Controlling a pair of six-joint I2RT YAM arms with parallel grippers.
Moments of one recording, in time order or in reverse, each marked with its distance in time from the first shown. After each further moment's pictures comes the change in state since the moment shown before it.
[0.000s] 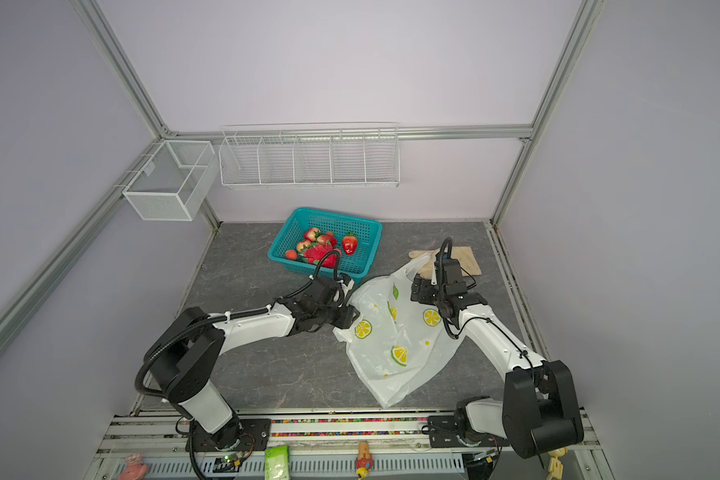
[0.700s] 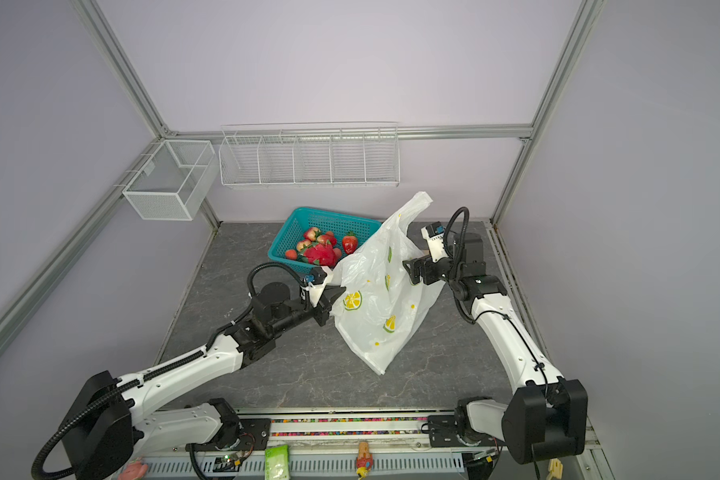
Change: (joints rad) left arm 0.057 -0.555 -0.304 0.401 0.093 0.354; right arm -0.085 -0.036 0.228 0.004 -0.450 -0.508
